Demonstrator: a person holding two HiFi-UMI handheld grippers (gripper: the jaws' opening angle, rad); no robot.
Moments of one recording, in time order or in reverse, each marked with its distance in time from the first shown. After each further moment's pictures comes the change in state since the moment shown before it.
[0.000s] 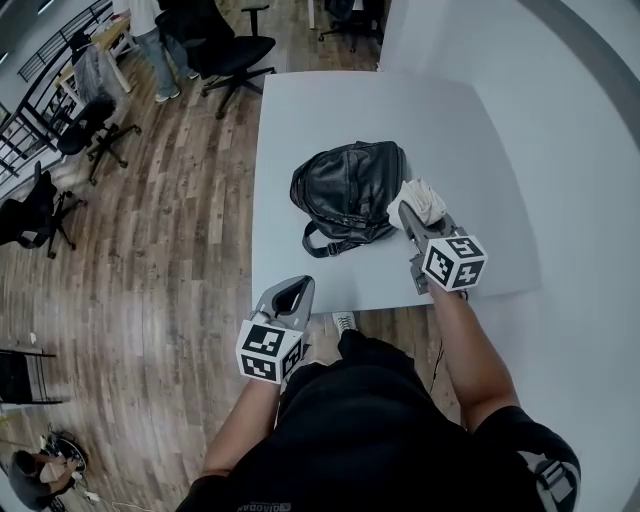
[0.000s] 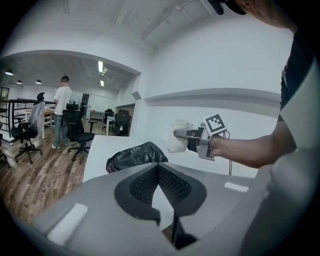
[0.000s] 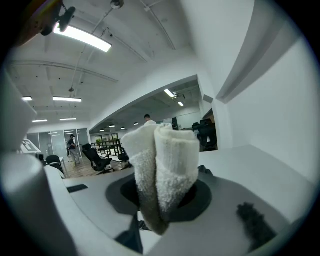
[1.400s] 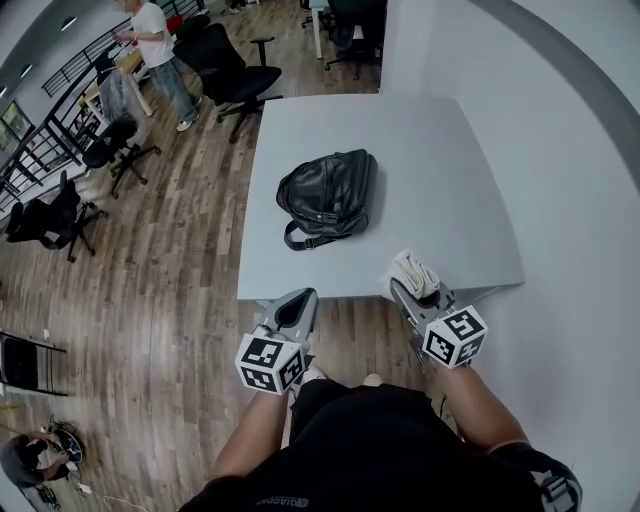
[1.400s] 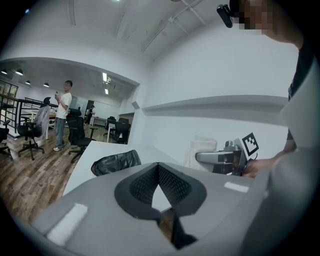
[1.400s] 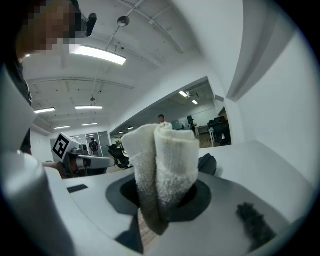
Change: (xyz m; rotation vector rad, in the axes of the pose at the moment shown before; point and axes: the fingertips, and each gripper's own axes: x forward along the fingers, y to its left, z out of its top) left arm -0.041 -0.152 0.022 -0.032 -0.113 0.039; right arm -0.228 0.060 -0.029 0.004 0.004 0.212
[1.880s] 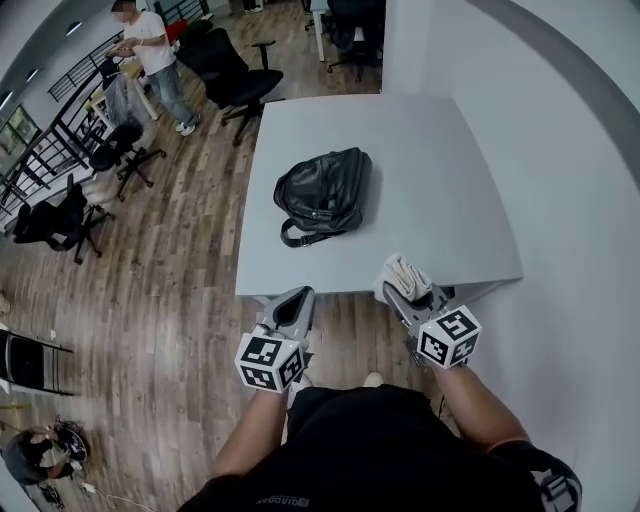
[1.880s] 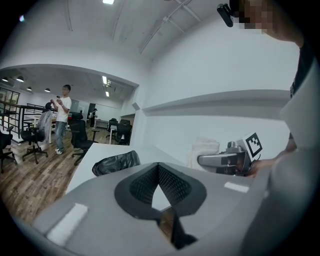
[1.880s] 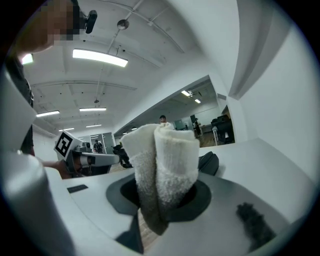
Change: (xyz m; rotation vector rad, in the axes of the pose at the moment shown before) left arm 0.001 -0.025 -0.002 0.025 0.001 0.041; right arm -0.021 0.002 -0.012 0.012 0.002 0.047
